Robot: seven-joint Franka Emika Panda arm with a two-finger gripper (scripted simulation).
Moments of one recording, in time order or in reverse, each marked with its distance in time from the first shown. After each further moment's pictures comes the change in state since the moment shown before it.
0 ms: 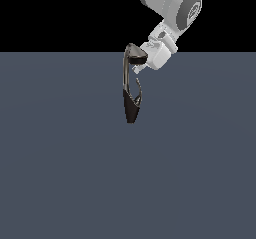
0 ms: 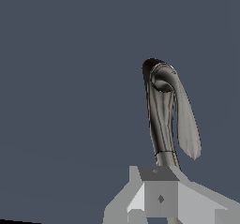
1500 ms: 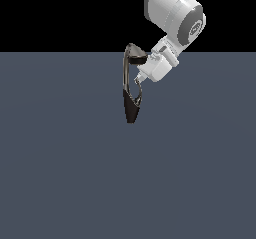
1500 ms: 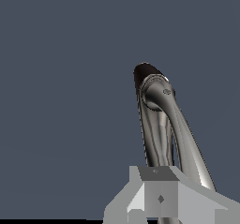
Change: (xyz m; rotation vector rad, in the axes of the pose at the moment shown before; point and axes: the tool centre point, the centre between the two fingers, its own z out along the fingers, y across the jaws) arm 0.028 0.013 0.025 0.034 -0.047 0.122
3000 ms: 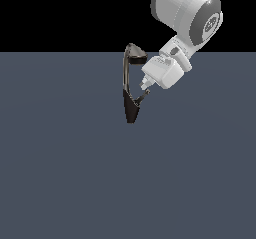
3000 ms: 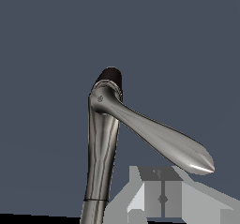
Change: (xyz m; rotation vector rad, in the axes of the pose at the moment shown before) arm 0.008 0.059 -0.003 0.006 -0.002 -0.037
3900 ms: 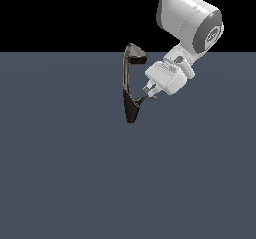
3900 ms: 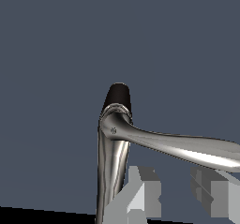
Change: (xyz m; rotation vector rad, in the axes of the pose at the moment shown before) arm 0.029 -0.011 0.000 -0.006 -0.016 -0.042
